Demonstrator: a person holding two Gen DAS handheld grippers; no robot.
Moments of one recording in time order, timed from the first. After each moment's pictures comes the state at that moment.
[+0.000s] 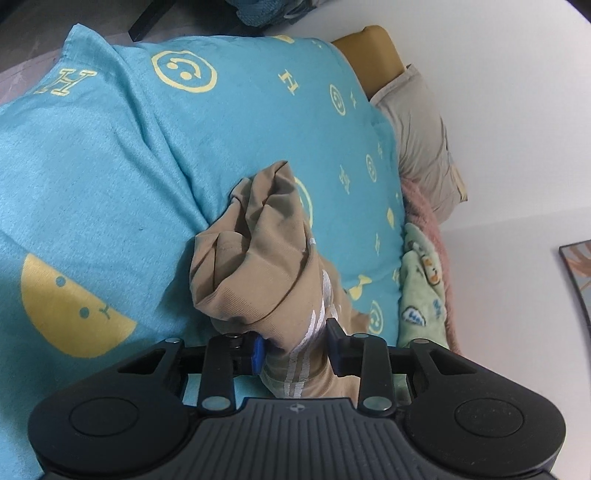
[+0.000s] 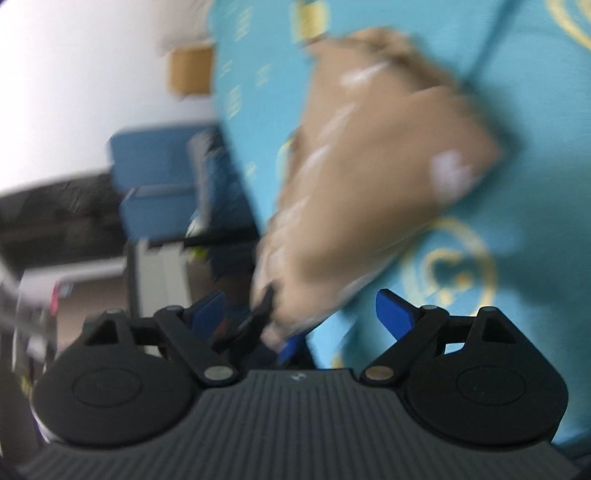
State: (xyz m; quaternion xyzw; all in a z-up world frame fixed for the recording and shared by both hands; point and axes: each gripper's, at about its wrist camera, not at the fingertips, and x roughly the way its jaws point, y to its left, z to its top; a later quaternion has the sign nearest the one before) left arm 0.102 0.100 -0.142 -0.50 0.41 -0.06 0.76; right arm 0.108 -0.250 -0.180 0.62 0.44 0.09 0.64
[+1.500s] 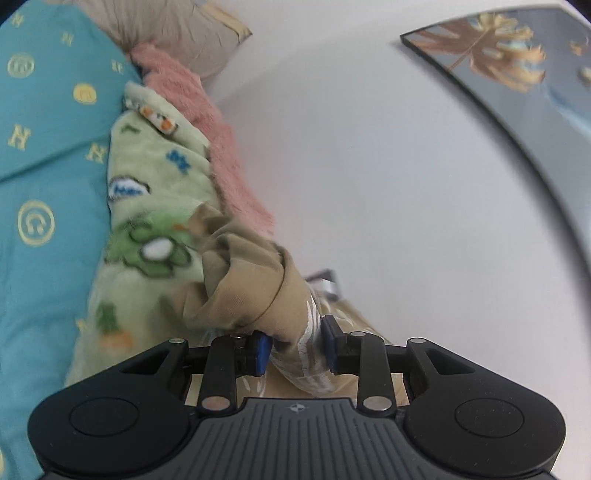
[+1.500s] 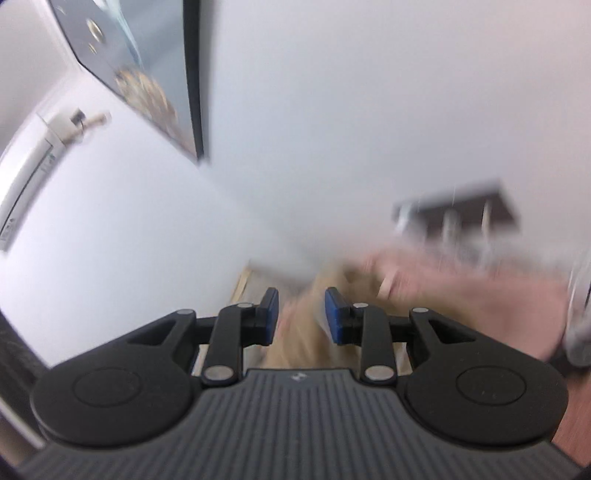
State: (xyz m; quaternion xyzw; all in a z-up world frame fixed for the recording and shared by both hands) left arm 0.212 -0.401 0.094 -0.35 0.41 -0.33 0.78; right arm 0.005 -0.651 0.115 0.42 0.01 -0.16 0.89
